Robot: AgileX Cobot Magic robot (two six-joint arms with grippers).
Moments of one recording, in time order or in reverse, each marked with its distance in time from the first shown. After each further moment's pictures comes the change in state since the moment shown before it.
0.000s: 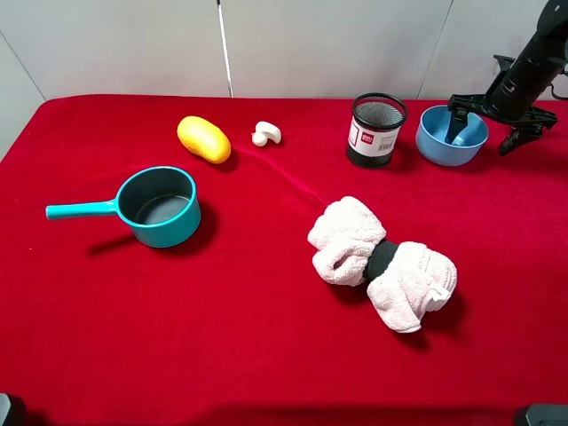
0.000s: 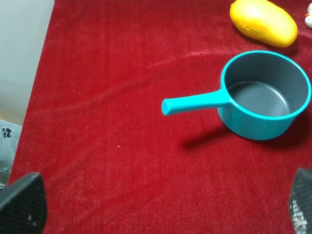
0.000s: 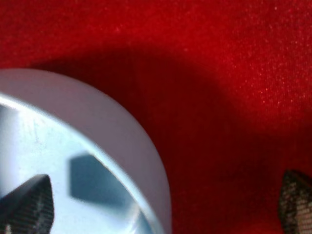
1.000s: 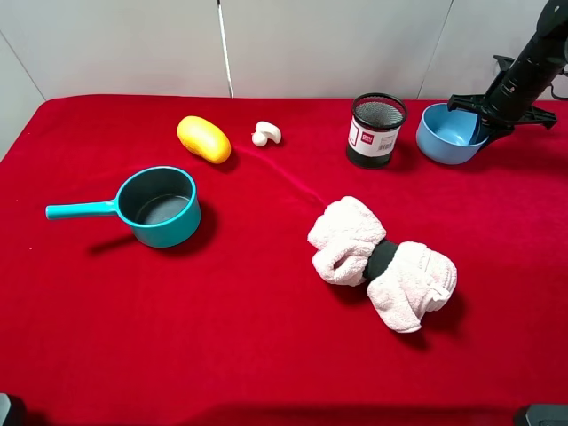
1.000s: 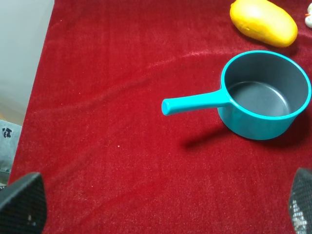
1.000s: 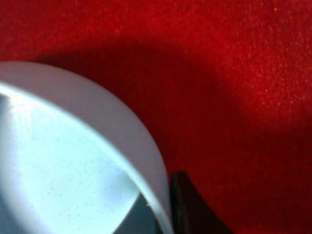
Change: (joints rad) left arm 0.000 0.000 0.000 0.000 0.000 0.000; right arm 0.000 -0.001 -0.001 0.000 -0.001 0.000
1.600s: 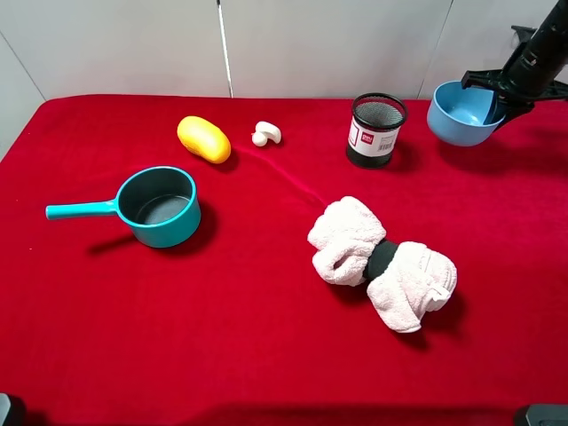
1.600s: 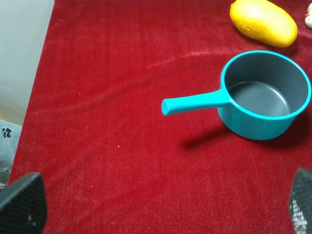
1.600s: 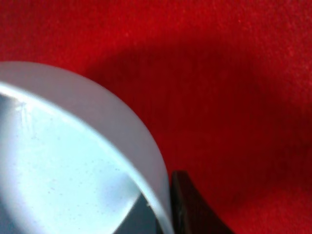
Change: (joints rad) left arm 0.000 0.000 0.000 0.000 0.000 0.000; right arm 0.000 -0.105 -0.001 -0.030 0.067 0.000
